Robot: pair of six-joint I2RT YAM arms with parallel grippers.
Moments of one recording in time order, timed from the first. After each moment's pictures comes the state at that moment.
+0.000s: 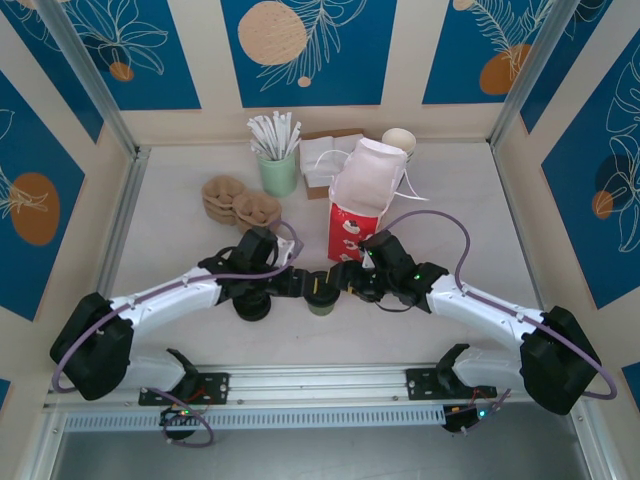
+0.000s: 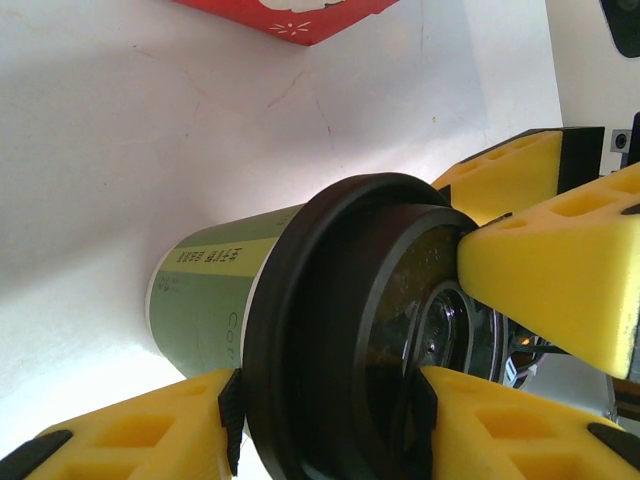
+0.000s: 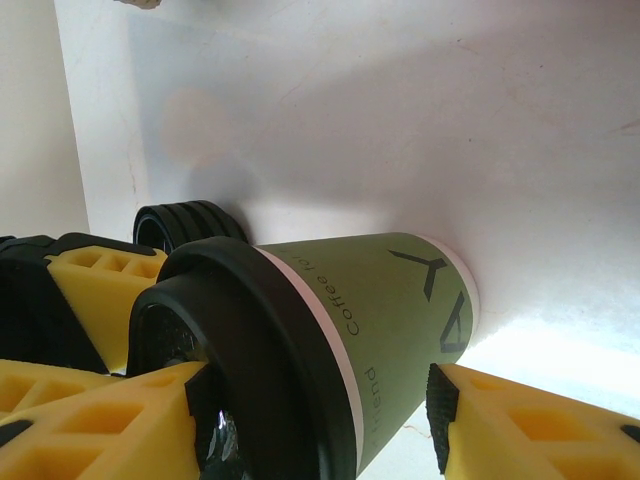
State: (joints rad) left arm -0.72 1.33 0.73 -0.23 0.52 -0.63; right arm 0.71 1.18 0.65 -0.28 -0.32 1.00
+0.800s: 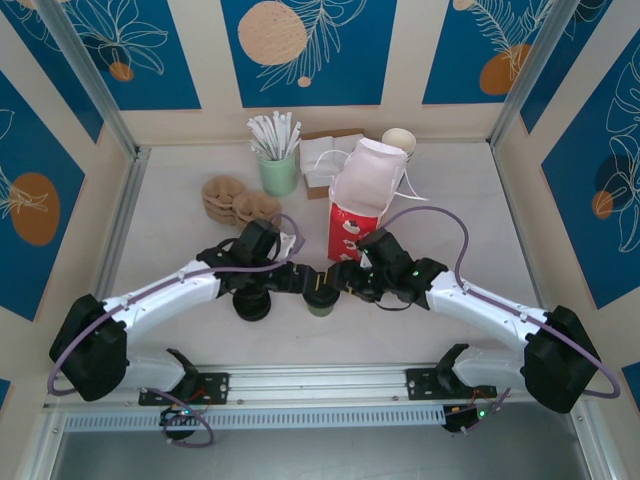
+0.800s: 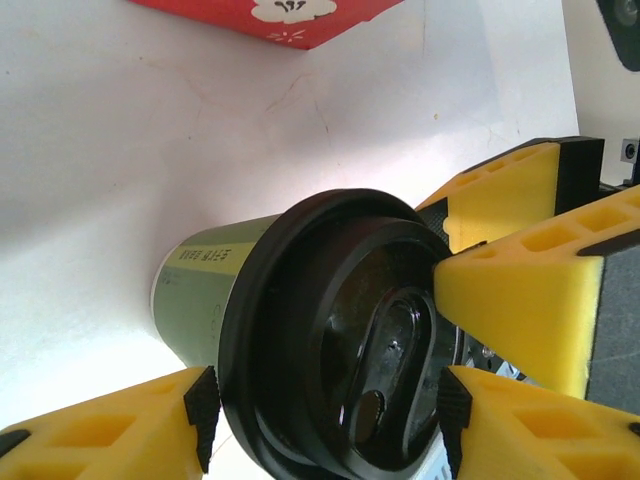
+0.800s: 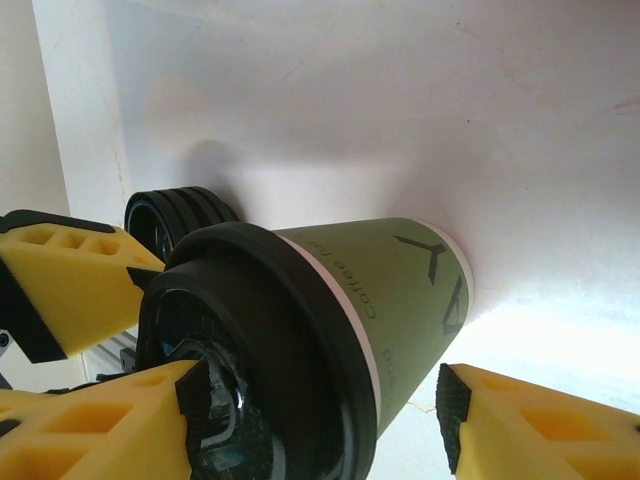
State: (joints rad) left arm -0.72 1.32 0.86 -0.41 0.48 -0.59; right arm 0.74 1.18 0.72 -0.39 -0.29 1.00
